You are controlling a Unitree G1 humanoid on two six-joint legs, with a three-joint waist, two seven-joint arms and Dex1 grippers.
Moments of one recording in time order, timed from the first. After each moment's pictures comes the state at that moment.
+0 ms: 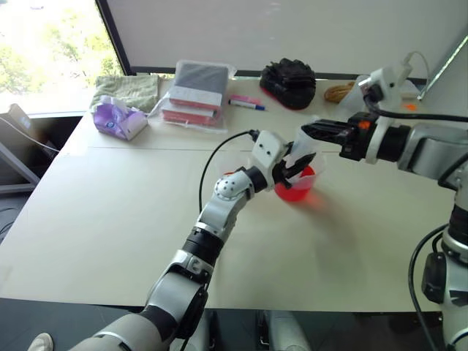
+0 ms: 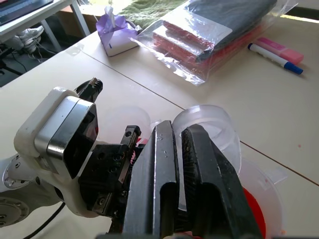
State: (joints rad) left arm -0.75 -0.16 -0.21 0.46 -0.14 -0.03 -0.56; right arm -0.80 -0.78 -0.25 -0.25 0.99 1.30 0.40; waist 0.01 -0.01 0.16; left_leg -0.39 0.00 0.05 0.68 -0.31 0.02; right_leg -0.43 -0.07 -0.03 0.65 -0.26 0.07
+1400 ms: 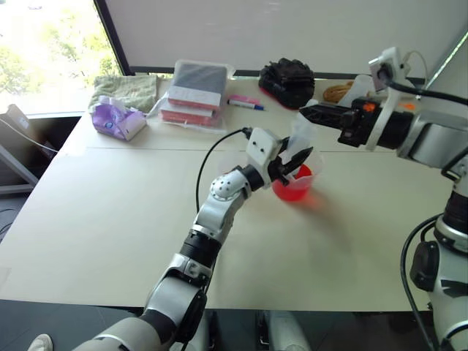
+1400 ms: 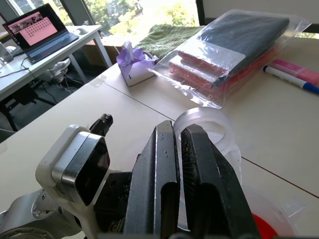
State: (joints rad) left arm -0.71 -0.16 -0.20 0.39 -0.15 -0.01 -0.56; right arm -0.88 -0.73 -0.30 -0.15 1.08 1.30 0.35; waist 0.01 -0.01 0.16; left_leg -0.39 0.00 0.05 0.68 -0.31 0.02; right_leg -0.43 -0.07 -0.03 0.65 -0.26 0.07
